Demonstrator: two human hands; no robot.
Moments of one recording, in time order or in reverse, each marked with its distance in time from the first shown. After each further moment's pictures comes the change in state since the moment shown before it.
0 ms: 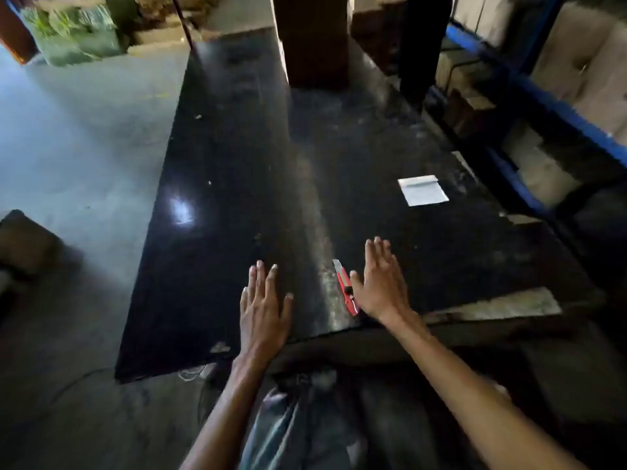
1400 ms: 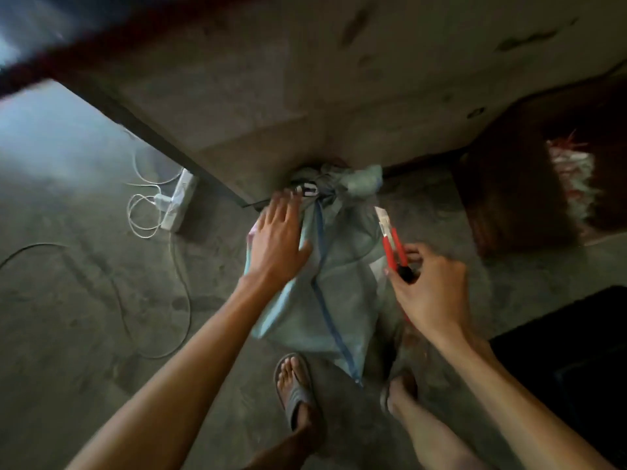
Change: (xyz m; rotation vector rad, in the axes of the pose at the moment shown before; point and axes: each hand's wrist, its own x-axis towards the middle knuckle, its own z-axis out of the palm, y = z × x) left_hand -0.174 -0.288 0.353 0.167 -0.466 0.273; right_hand -0.283 0.105 0.435 0.204 -0.015 0.434
